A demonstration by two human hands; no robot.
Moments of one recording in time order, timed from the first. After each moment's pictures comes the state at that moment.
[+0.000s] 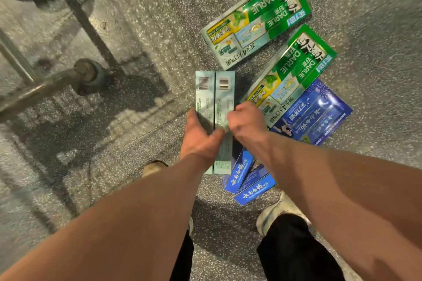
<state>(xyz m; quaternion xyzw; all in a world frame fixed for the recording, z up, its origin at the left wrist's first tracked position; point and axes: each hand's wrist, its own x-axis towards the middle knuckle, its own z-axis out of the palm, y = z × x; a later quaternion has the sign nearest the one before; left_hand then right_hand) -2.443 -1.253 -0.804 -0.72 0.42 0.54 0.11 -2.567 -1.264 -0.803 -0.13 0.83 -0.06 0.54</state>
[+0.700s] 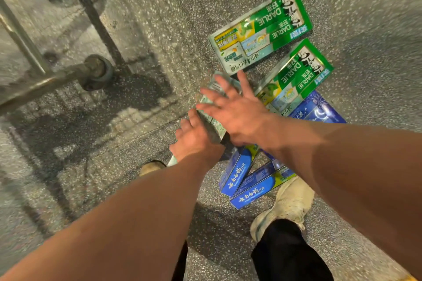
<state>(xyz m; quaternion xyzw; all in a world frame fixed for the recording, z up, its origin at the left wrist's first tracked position) -2.443 -1.260 -0.794 -0.70 0.55 0.35 0.29 -2.577 -1.301 -0.769 -0.79 0.46 0.25 0.30</state>
